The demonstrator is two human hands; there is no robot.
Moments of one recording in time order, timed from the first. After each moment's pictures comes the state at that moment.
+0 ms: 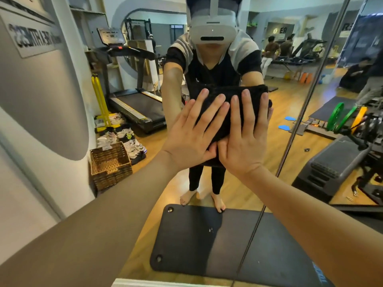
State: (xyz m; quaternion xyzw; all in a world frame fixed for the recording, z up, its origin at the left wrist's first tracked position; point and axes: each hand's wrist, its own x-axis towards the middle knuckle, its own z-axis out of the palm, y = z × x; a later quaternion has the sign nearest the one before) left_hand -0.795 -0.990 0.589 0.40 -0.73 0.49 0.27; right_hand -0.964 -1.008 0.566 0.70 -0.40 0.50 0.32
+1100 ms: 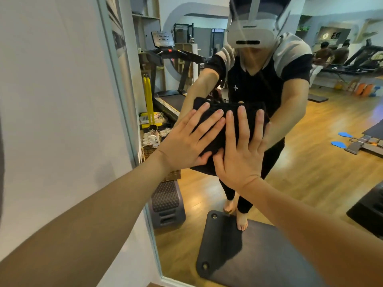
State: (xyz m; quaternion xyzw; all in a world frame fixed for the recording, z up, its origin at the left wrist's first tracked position) left_hand -0.457 -0.958 0.585 0.40 -0.76 0.47 0.20; right_hand -0.651 -0.973 0.558 0.76 -0.39 0.45 0.27
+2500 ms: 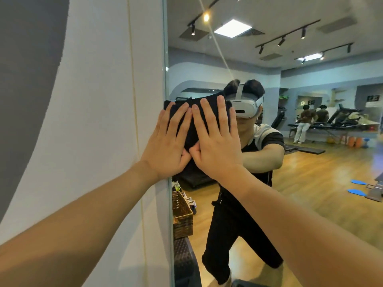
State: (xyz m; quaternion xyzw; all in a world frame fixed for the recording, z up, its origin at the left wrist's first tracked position) left_hand -0.317 -0.944 0.544 0.46 -0.69 0.47 0.30; right_hand -0.489 -0.978 0.538 0.72 -0.33 0.46 0.40
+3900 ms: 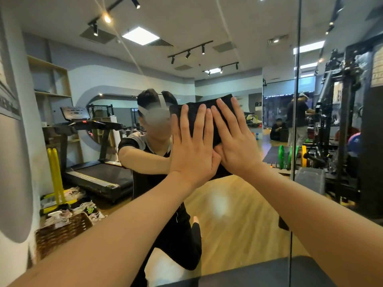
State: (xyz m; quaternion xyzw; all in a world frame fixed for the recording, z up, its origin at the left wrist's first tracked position) left_hand -0.748 -1.000 0.483 0.40 -0.70 0.44 0.40; right_hand -0.910 -1.022 0.487 0.69 -0.34 0.46 0.44
